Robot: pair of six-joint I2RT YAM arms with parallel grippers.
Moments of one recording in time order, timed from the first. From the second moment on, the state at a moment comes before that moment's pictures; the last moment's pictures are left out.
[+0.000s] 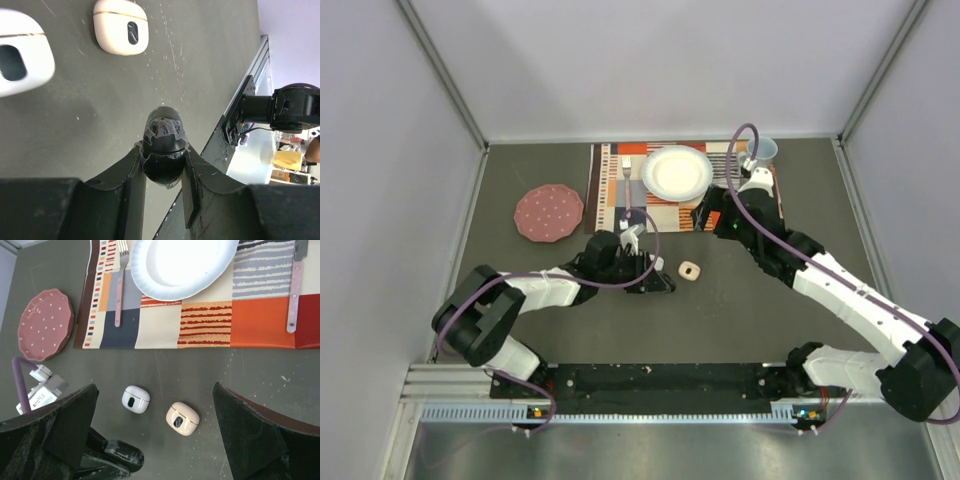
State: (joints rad) left arm -0.64 1.50 0.58 0.38 0.60 -0.74; right arm 0.64 1.14 0.95 -0.25 0.29 0.58
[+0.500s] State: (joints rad) left arm -0.71 1.60 0.60 0.42 0.56 -0.79; right arm 0.63 1.14 0.93 -0.25 0.26 0.62
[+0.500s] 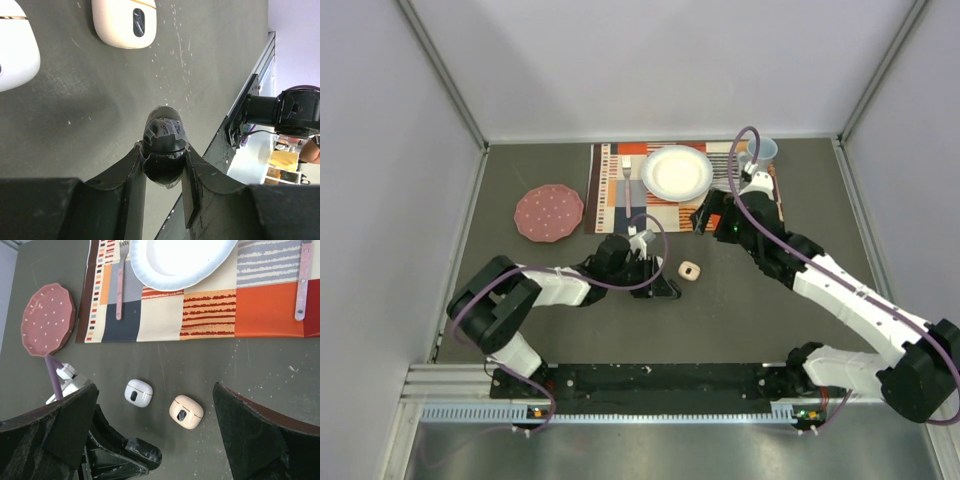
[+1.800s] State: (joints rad) left arm -0.71 1.81 0.65 0.56 0.54 -0.97; right arm 0.62 1.11 0.89 -0.25 0.26 0.63
